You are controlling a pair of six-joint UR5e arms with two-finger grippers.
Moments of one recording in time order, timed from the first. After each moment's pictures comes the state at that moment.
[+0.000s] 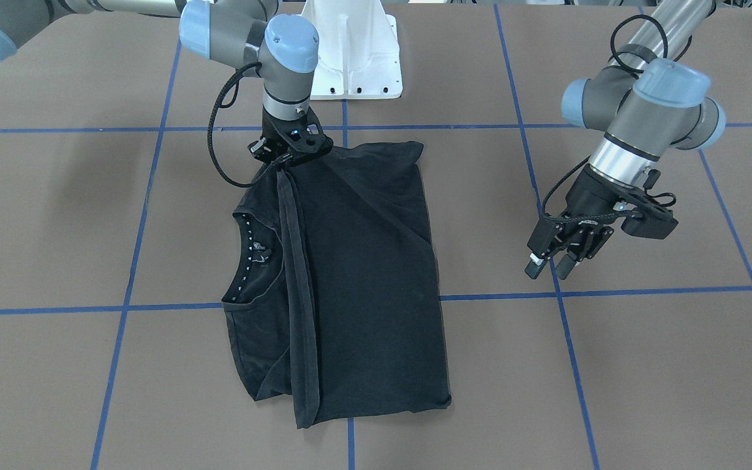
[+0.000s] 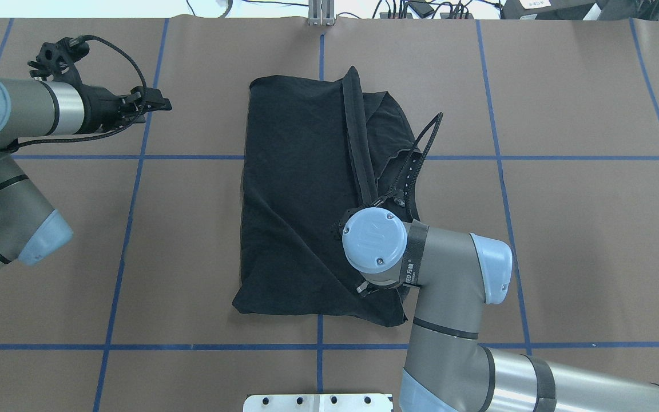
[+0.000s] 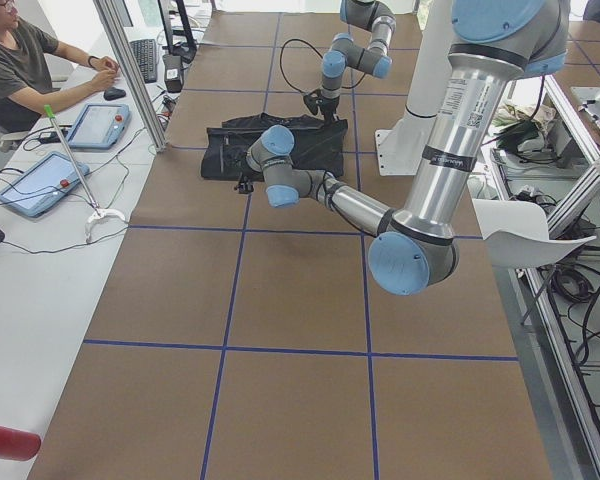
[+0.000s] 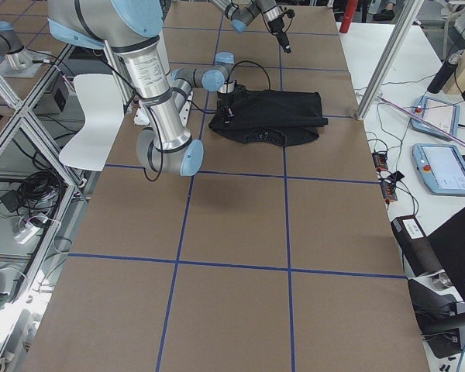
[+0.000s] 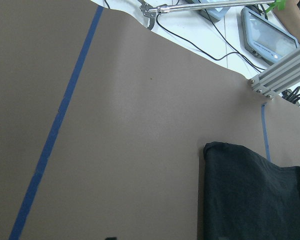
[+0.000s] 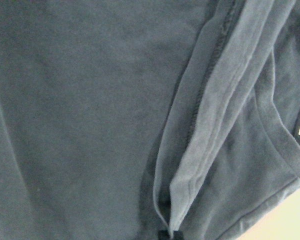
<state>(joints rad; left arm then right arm) -0.85 -1.88 -1.62 -2.46 -1.82 -1.42 0.35 -0.97 1.78 -1.84 1.73 0.74</state>
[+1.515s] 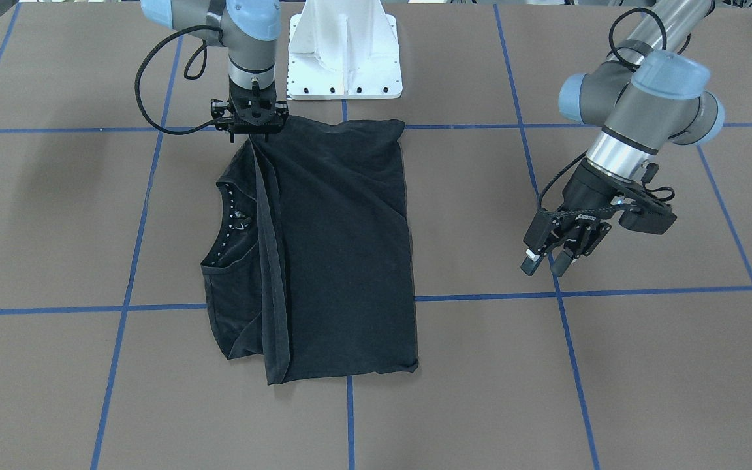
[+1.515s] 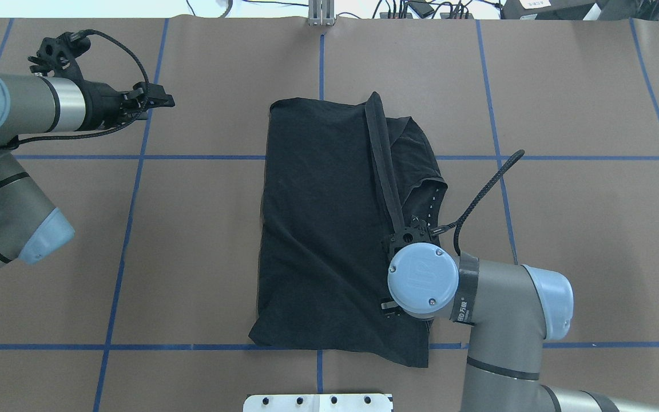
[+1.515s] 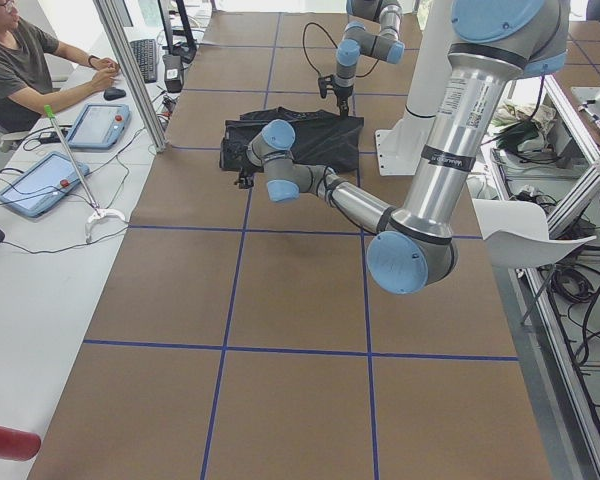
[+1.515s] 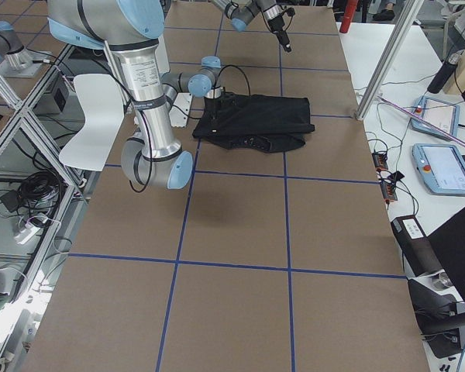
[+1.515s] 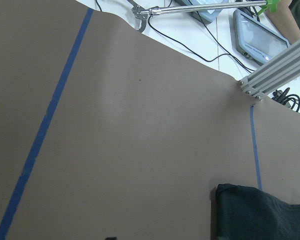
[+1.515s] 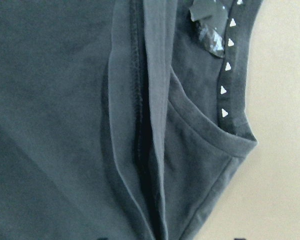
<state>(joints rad) -0.85 -1.89 -1.64 -2.44 -1.82 -1.42 0.29 -1.11 1.95 -1.88 1.70 1.14</state>
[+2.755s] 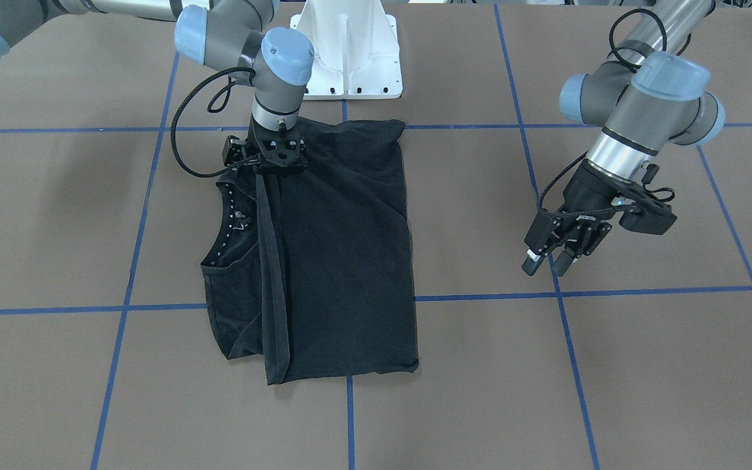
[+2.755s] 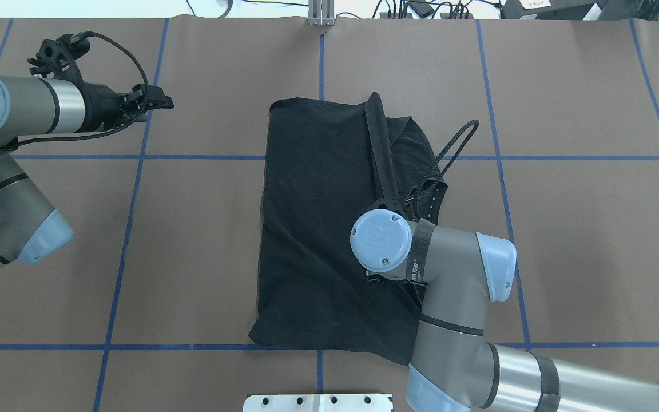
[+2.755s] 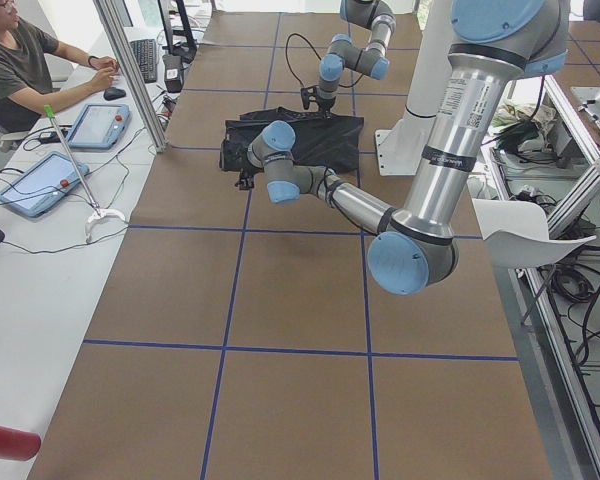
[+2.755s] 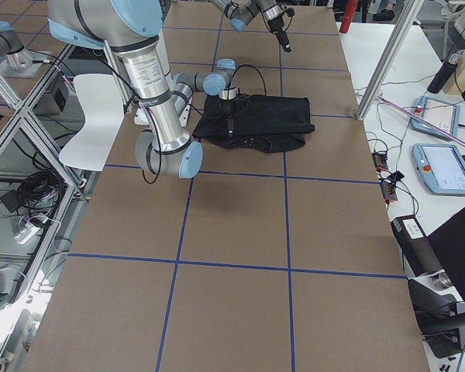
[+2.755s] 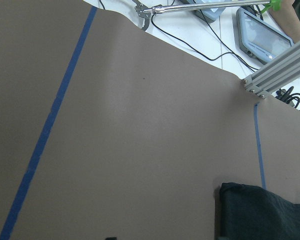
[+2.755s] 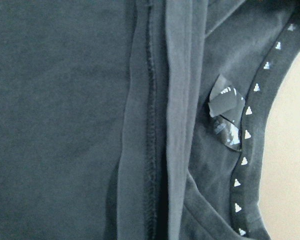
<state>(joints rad) -0.85 -1.88 -1.64 -2.44 -1.82 -1.42 0.35 -1.00 1.77 -1.90 1.66 1.05</state>
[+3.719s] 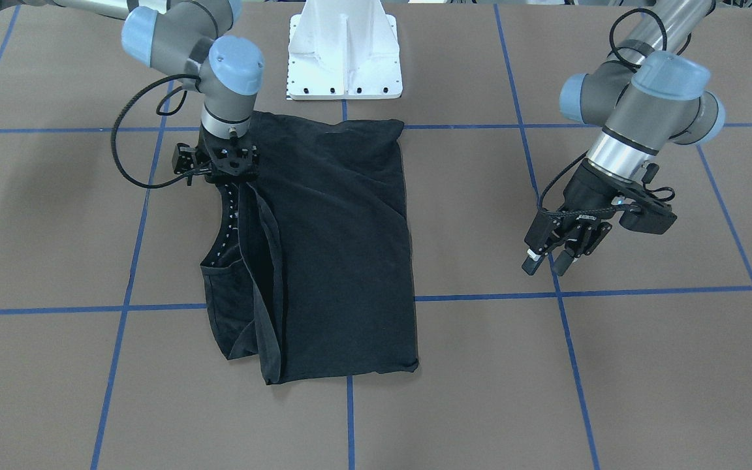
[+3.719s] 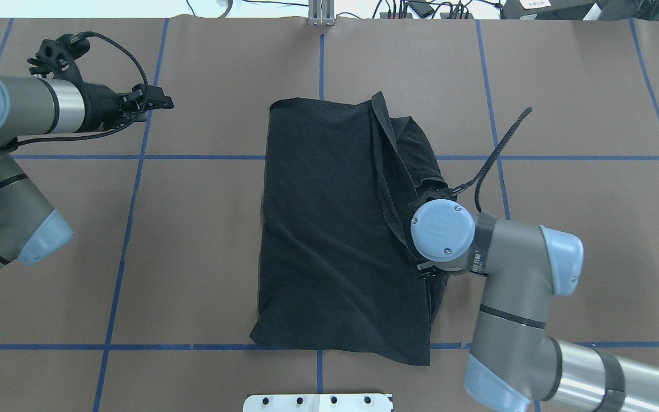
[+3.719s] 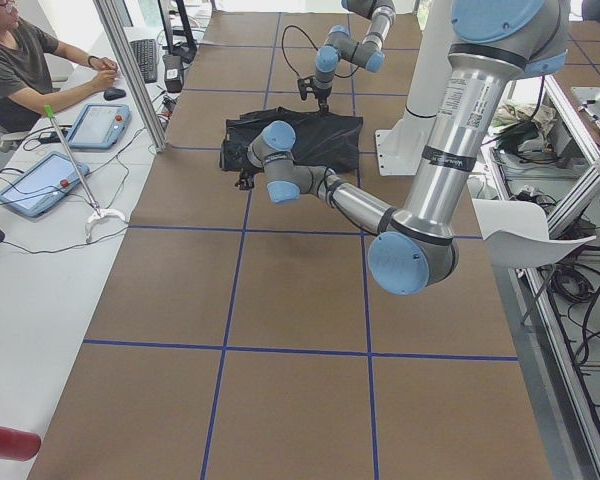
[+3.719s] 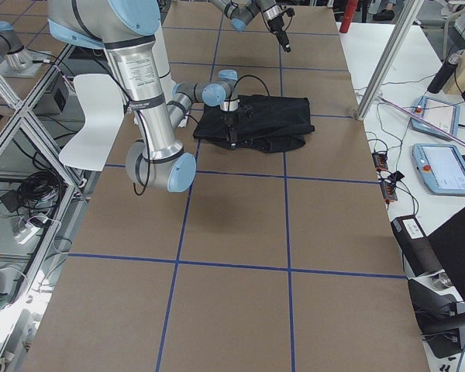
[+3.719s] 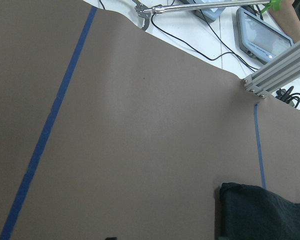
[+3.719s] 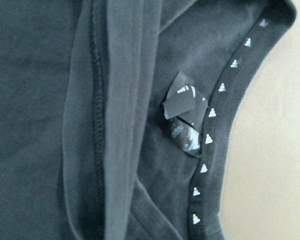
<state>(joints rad) -0.85 -1.88 -1.64 -2.44 -1.82 -1.42 0.41 -1.19 1.91 -1.90 1.66 0.91</state>
